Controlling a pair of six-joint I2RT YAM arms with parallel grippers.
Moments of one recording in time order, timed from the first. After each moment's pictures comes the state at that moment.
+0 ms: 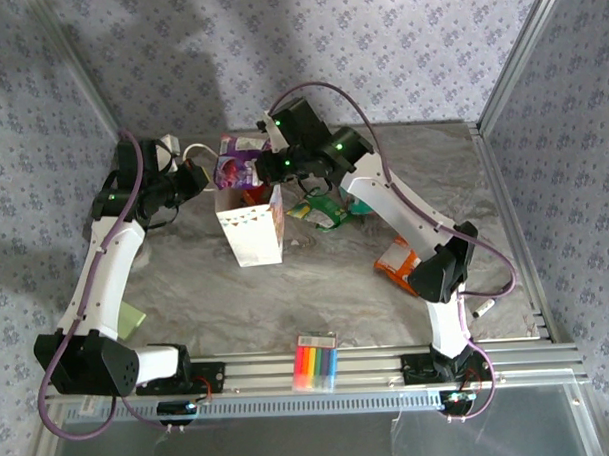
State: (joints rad) left arm -0.10 1.27 1.32 -0.72 0.33 -0.55; right arm 0.78 1.97 2.24 -0.97 -0.17 0.38
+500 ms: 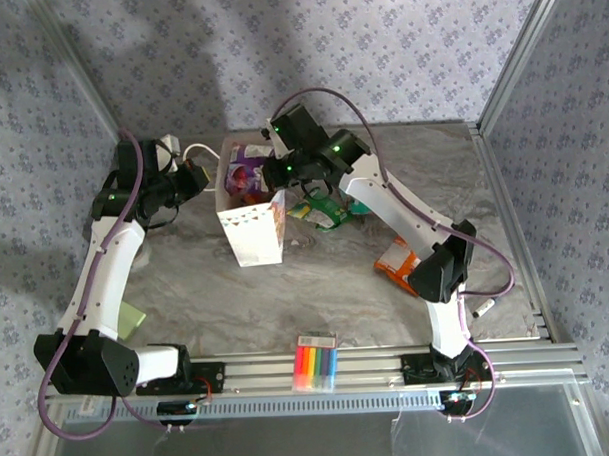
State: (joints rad) left arm -0.10 1.27 1.32 -0.72 0.33 -0.55; right arm 0.78 1.97 2.19 -1.01 -0.11 0.37
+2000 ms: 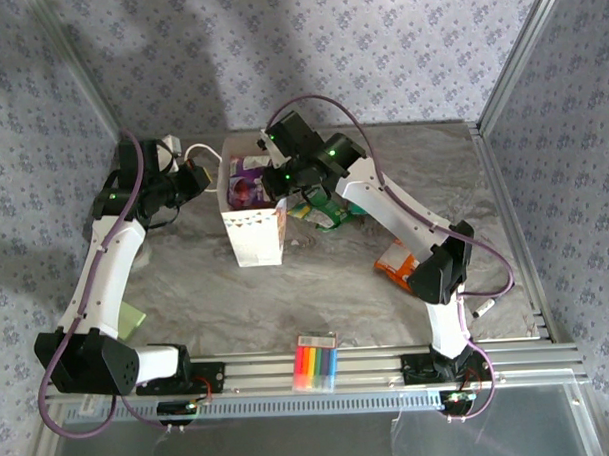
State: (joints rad) left arm -0.10 1.27 1.32 -0.72 0.35 -0.56; right arm 0.81 1.97 2.19 -1.07 -0.09 0.30
